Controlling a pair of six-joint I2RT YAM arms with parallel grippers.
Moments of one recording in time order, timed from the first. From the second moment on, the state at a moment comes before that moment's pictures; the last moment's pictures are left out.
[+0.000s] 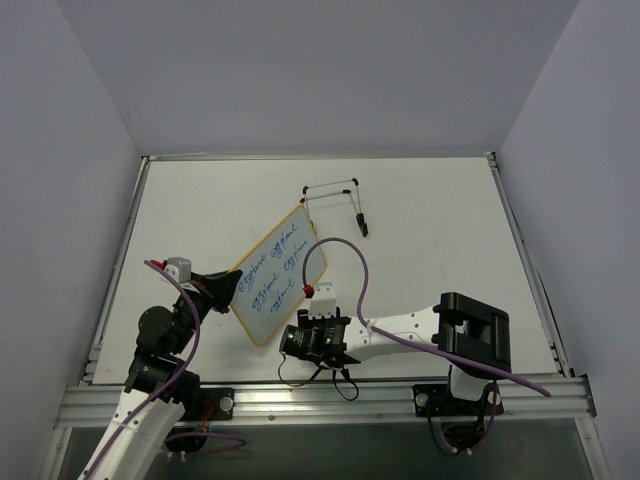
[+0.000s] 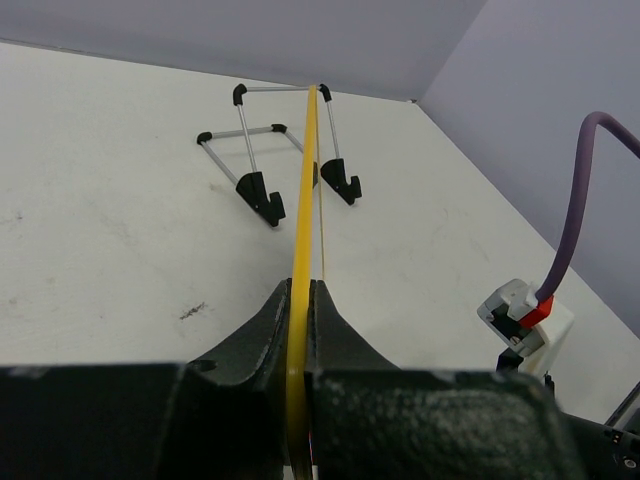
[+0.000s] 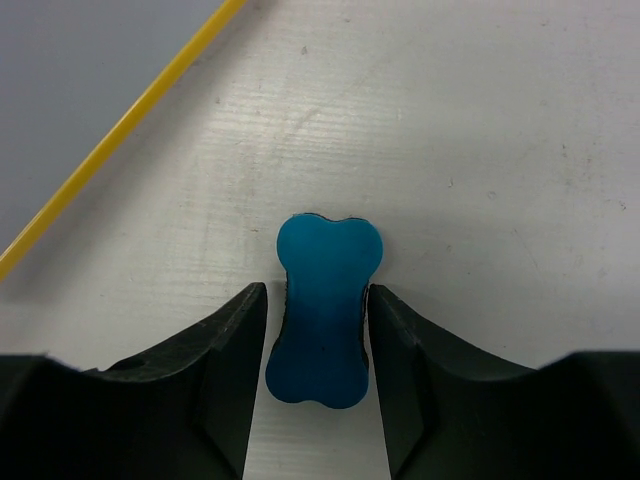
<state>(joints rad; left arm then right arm) -0.33 0.26 0.22 0.12 0.16 -0.48 1.36 1.71 0.94 -0.47 0.68 1.17</state>
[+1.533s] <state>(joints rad) -0.33 0.24 0.22 0.10 0.17 -0.47 1.36 1.73 0.93 -0.46 0.69 1.17</state>
